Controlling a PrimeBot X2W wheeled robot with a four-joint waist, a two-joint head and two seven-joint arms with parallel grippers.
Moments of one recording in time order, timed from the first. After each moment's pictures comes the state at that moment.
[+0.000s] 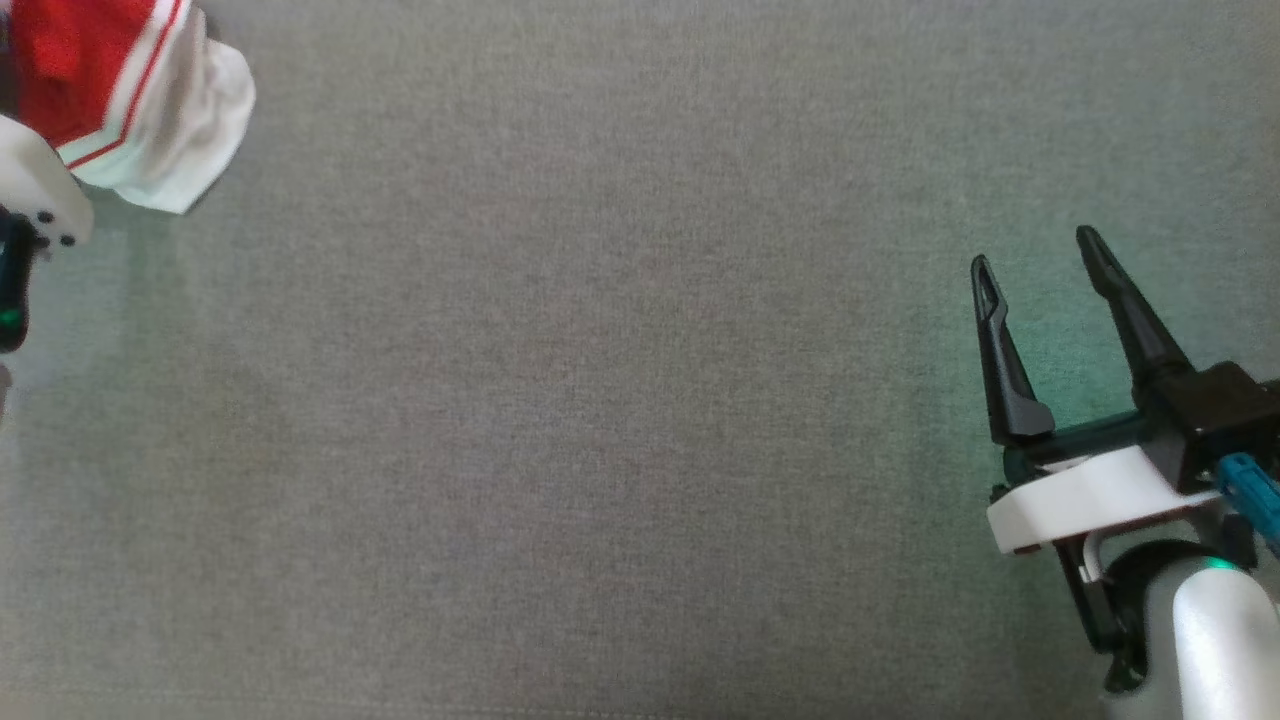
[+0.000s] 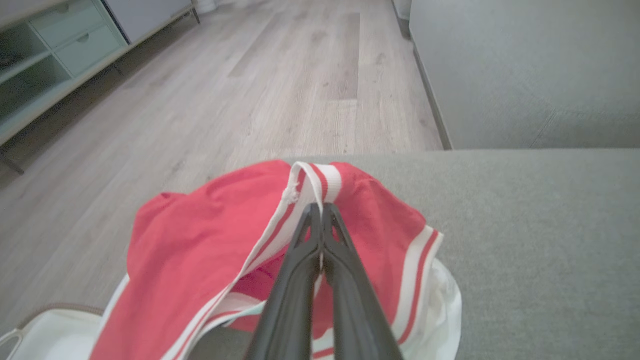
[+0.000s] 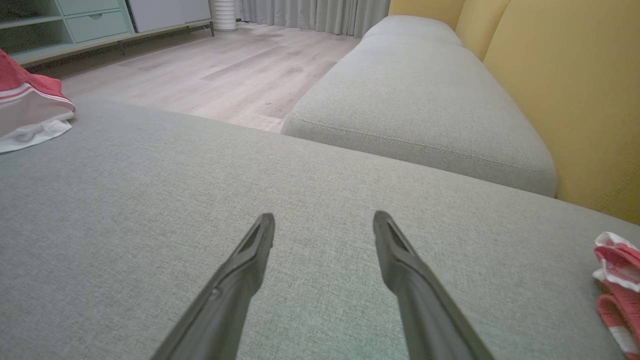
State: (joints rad) left arm -0.99 0.54 -0.50 0.86 -0.69 -0.07 0.08; right arm -0.06 -0.05 0.06 -0.32 -0.09 0.13 0.18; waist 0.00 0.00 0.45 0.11
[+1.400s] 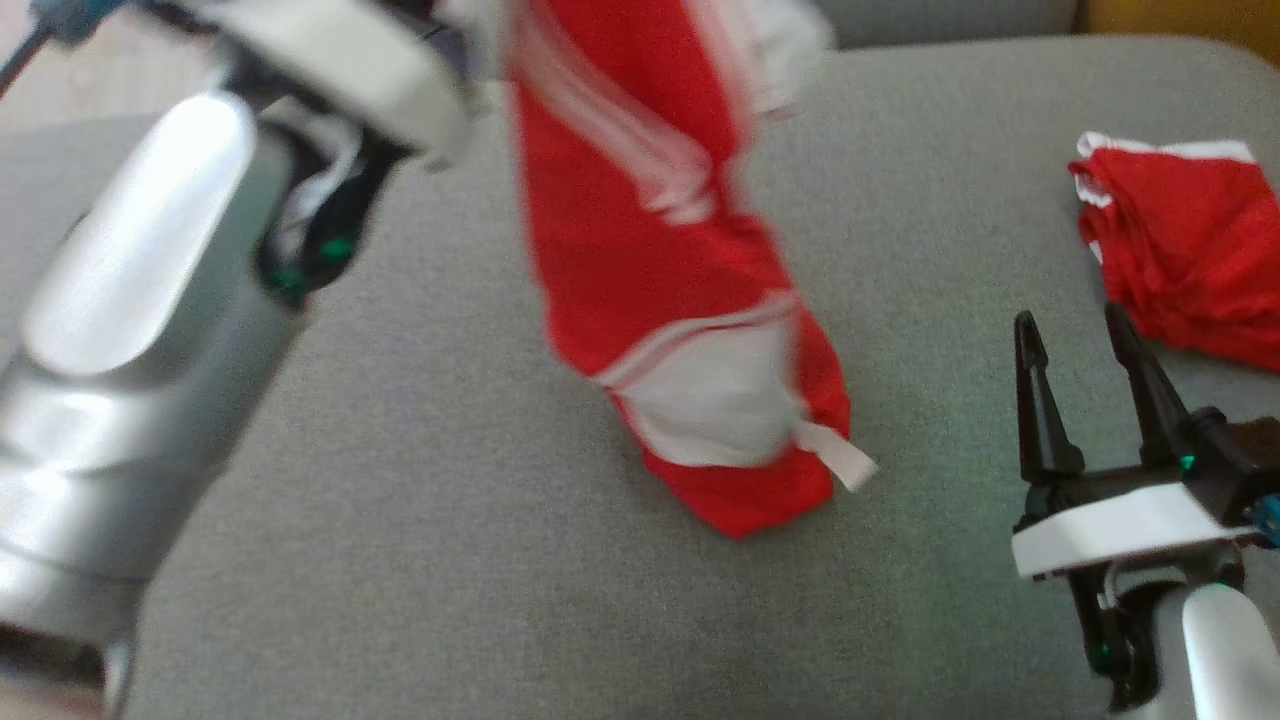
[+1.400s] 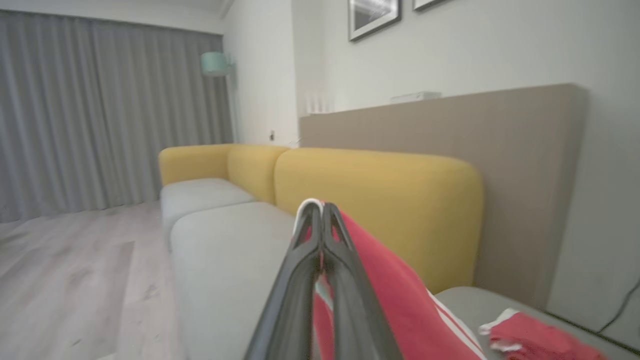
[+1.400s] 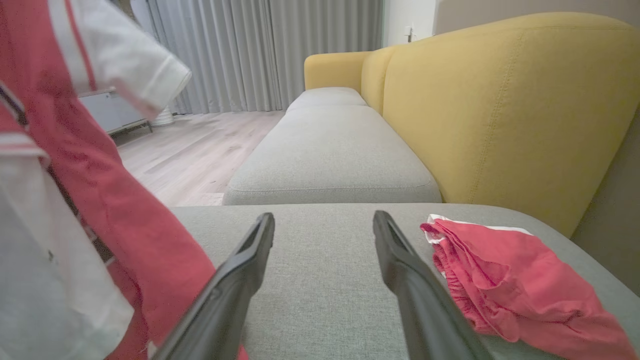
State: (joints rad) left arm -1.04 0.34 -0.68 0.20 -0.77 0.00 0.10; right arm -0.02 -0.04 -0.03 -0.08 0.10 0.13 0.00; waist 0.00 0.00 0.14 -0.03
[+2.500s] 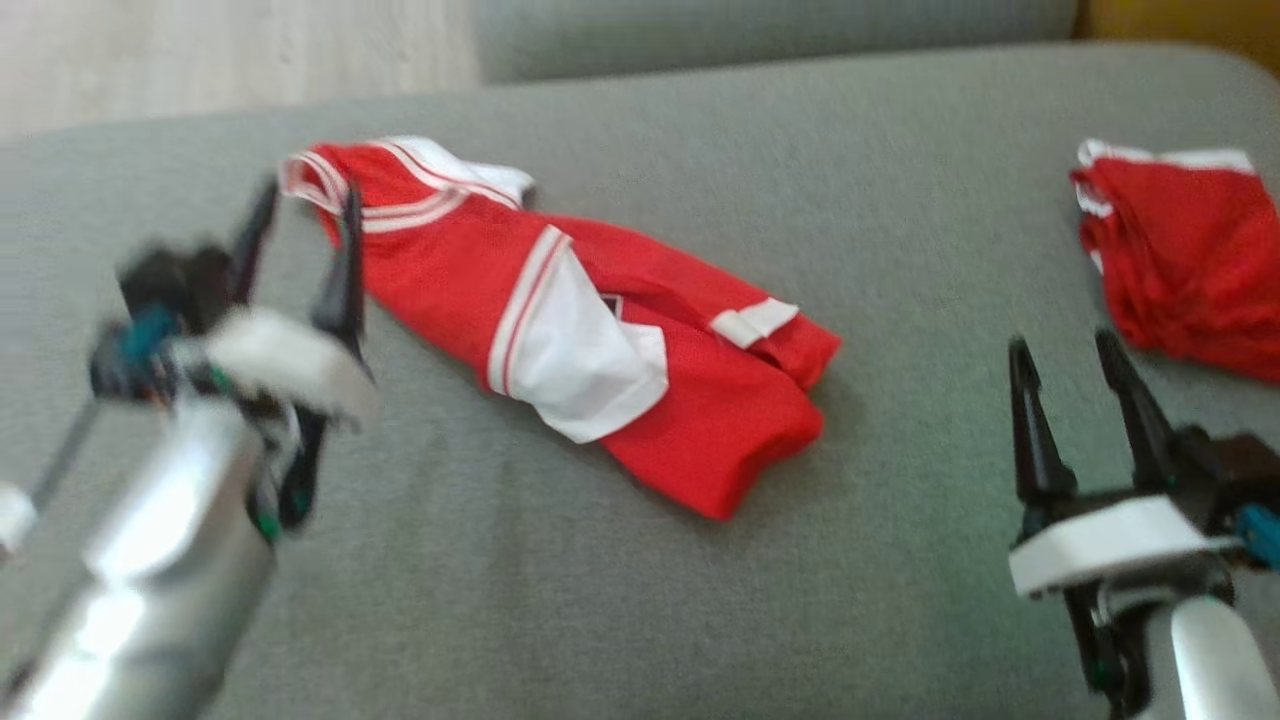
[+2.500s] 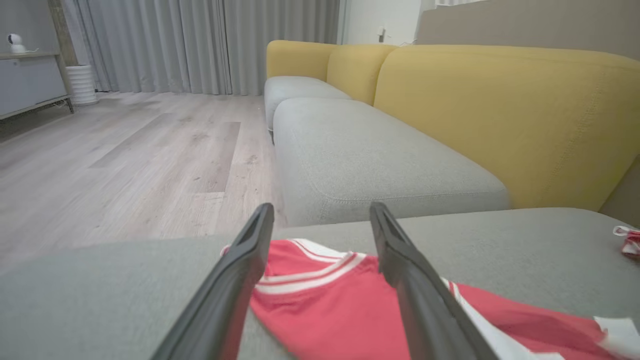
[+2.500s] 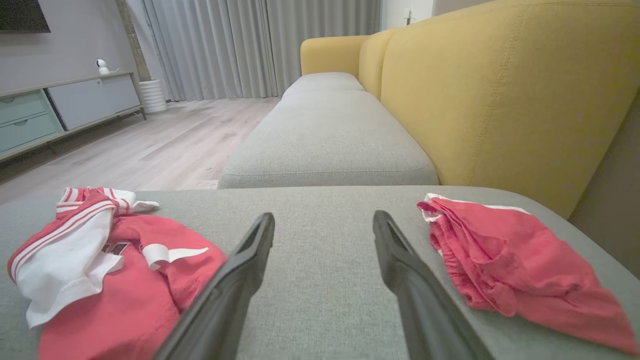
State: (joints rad) left arm -0.68 0.40 -0.65 0.55 -0.77 0.06 -0.16; right arm -0.04 -0.04 -0.03 0.00 0.09 0.13 -0.02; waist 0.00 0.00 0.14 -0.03
